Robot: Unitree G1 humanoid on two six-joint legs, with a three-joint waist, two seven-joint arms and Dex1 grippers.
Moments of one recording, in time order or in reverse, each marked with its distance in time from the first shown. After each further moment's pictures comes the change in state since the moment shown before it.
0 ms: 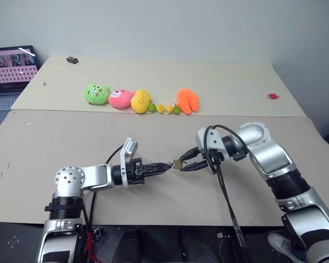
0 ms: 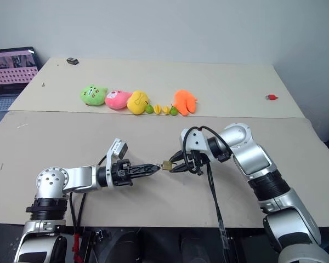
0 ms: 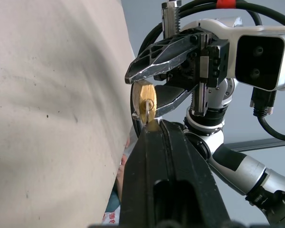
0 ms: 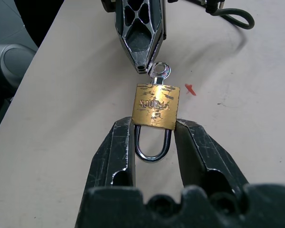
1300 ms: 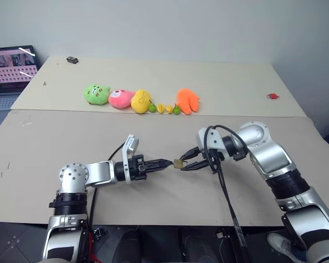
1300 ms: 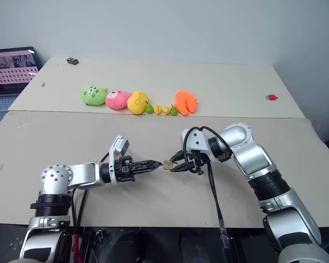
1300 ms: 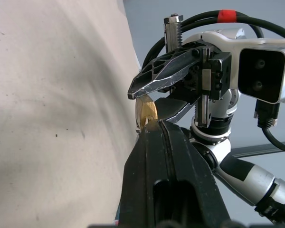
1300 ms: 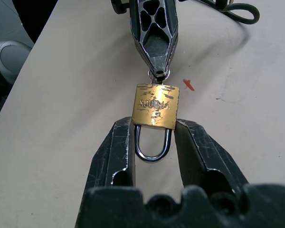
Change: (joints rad) left arm -0.034 -0.033 0.012 0.001 0.139 -0.020 -0.064; right arm 0.000 -0.001 0.000 0.023 -0.008 -0.018 0.002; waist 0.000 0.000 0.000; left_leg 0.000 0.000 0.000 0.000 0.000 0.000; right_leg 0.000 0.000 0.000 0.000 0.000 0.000
